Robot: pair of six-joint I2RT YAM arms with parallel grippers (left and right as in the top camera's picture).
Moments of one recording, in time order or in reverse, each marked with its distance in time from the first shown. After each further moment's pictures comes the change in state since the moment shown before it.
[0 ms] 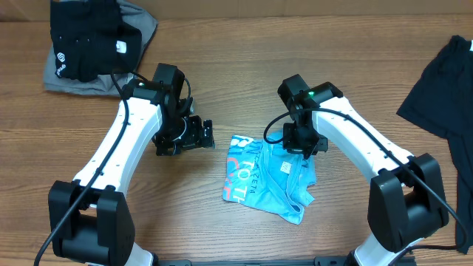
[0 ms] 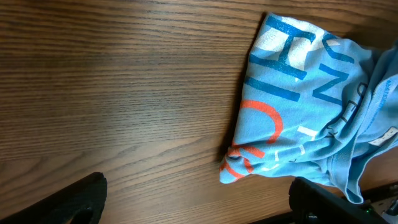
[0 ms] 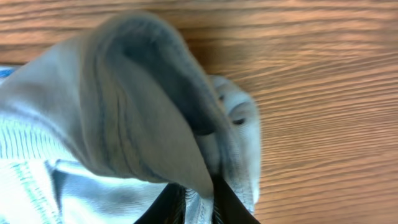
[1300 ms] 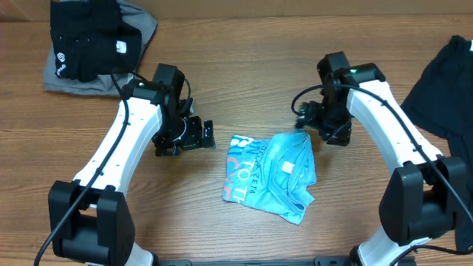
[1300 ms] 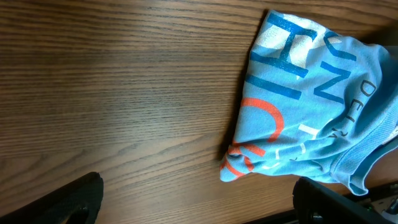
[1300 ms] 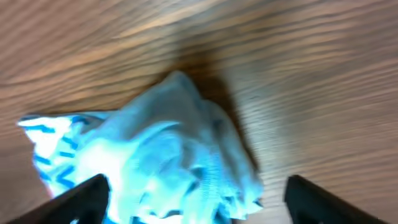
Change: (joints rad) left arm 0.000 0.000 0.000 -0.006 0.000 0.000; right arm -0.204 0.000 0.111 -0.046 -0.217 0.013
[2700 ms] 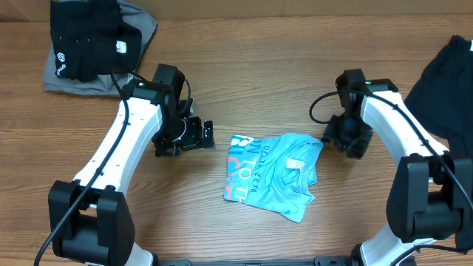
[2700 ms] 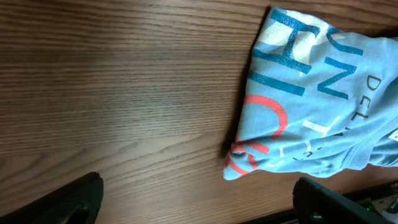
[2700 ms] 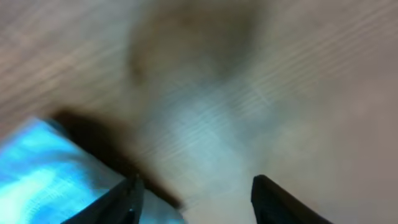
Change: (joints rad) left arm 0.000 0.000 -0.001 -0.005 0.000 0.000; right arm -0.140 -0.001 -0.169 0.012 0.191 0.076
